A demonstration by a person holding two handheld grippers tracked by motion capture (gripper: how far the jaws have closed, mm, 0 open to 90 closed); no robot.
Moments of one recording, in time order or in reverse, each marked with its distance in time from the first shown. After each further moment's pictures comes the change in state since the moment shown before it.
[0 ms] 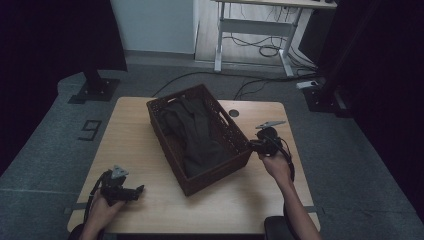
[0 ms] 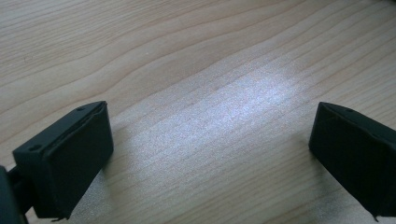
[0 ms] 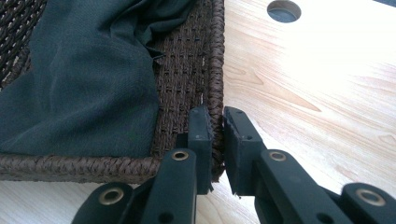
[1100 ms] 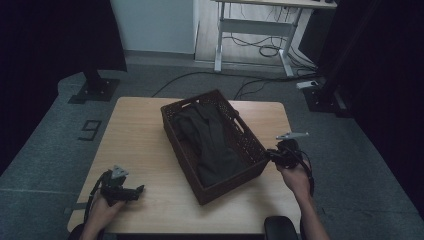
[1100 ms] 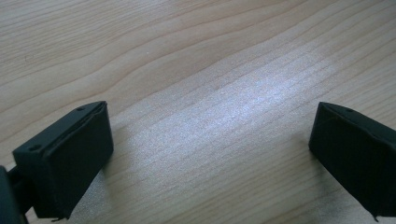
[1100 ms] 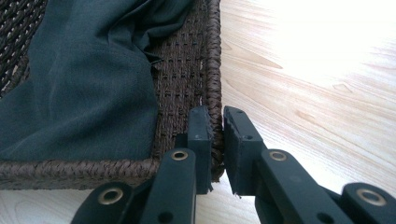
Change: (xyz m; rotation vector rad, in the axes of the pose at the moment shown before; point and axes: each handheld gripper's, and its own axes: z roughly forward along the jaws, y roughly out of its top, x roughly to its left) left arm 0.000 0.000 0.000 -0.001 0.004 -0.004; right arm -0.023 -0.047 -0.041 -0.028 -0.028 0.059
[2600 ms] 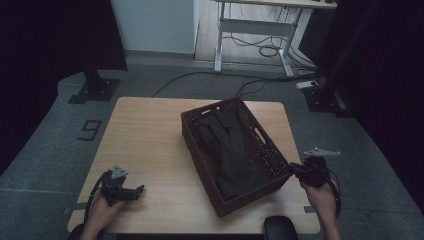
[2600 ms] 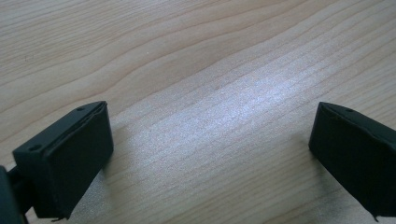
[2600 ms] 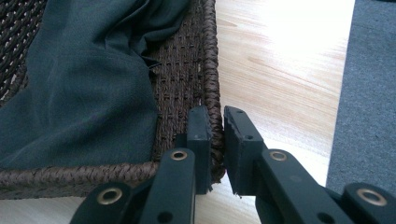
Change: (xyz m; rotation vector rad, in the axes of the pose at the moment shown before) left arm 0.000 0.000 0.000 0.000 0.000 0.000; right arm -0.029 -0.057 -0.054 -0.019 -0.054 0.078
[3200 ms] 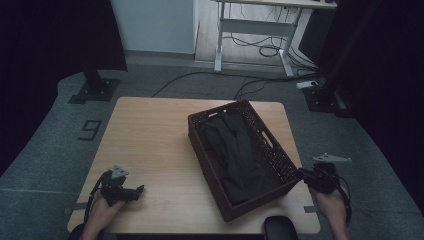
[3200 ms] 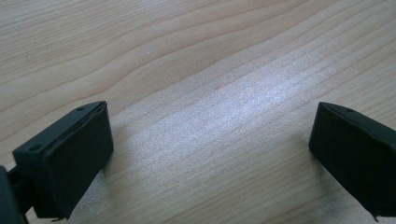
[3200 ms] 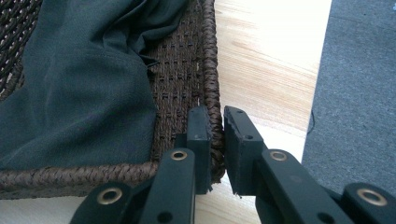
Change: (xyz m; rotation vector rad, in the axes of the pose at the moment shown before) left arm 0.000 0.000 0.000 0.000 0.003 -0.003; right arm -0.011 -0.016 -0.018 0.009 -0.026 0.007
